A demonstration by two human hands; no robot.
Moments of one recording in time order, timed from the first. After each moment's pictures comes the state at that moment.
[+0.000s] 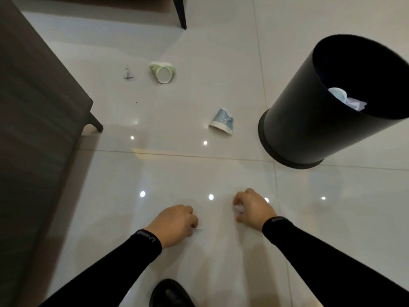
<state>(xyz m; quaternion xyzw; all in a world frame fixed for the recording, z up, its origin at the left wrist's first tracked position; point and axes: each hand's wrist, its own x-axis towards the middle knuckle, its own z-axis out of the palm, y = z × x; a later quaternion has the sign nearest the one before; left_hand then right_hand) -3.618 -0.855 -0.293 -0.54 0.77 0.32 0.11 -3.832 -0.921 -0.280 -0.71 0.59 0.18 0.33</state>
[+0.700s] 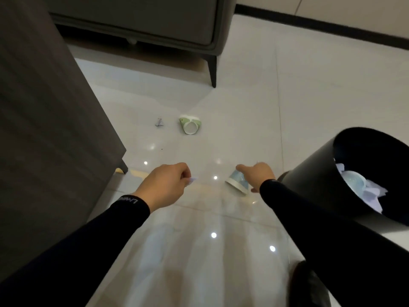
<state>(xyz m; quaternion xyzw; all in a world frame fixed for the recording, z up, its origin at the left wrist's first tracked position) -3.535 -0.992 -0.163 -0.74 0.59 0.29 -0.14 -3.734 -1.112 -0.194 -0.56 0.72 -0.06 0.40</state>
